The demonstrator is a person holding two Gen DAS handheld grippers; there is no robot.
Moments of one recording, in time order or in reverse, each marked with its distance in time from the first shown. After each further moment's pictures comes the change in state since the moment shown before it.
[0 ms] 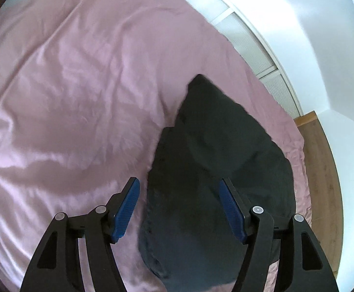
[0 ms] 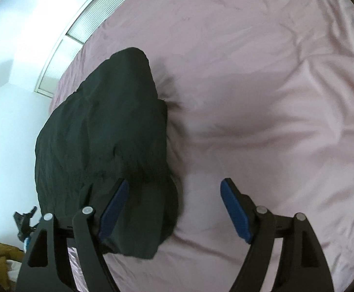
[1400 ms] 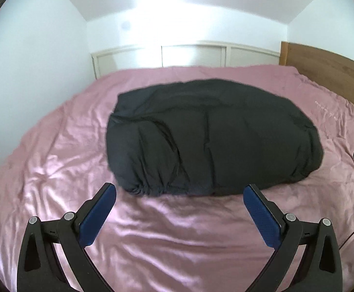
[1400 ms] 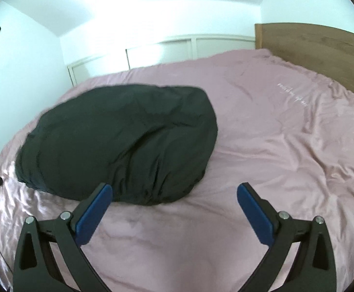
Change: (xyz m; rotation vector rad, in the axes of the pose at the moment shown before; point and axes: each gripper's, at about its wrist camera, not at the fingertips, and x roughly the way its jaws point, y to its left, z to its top) left arm -0.072 -0.139 -0.303 0.681 -0.359 0.330; right arm -0.104 0.047 -0.233 -0.512 -0.522 -0.189
